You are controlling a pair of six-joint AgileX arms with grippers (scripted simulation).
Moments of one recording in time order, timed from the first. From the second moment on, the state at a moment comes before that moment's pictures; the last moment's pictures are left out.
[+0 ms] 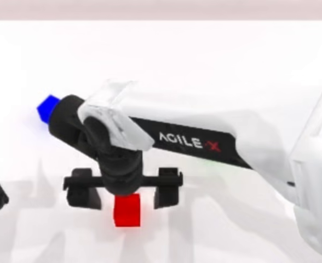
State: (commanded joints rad) left arm 0.00 0.00 0.00 0.00 0.00 0.00; right arm 0.98 2.38 1.95 -1.12 0.03 0.99
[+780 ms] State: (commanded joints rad) left arm 0.00 0.00 0.00 0.00 0.00 0.00; right arm 1.00 2.35 2.17 -1.38 0.03 1.00
